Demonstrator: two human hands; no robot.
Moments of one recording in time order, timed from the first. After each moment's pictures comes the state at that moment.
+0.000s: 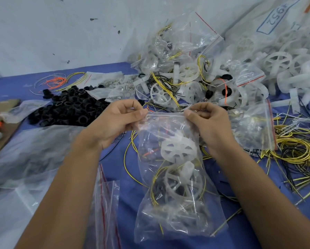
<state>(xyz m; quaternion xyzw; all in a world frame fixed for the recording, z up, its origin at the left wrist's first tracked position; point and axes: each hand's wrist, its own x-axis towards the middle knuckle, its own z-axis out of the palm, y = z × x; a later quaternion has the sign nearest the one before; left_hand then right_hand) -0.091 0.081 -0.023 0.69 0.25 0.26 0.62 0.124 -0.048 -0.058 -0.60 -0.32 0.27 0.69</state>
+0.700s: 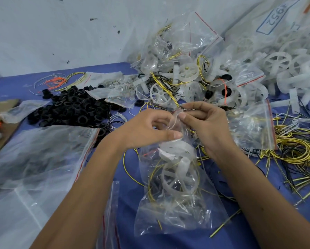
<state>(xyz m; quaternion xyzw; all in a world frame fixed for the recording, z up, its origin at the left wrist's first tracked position) -0.052 0.043 -0.015 0.86 0.19 0.14 0.45 0.119 -0.045 -0.059 -0.55 -0.36 0.29 0.70</state>
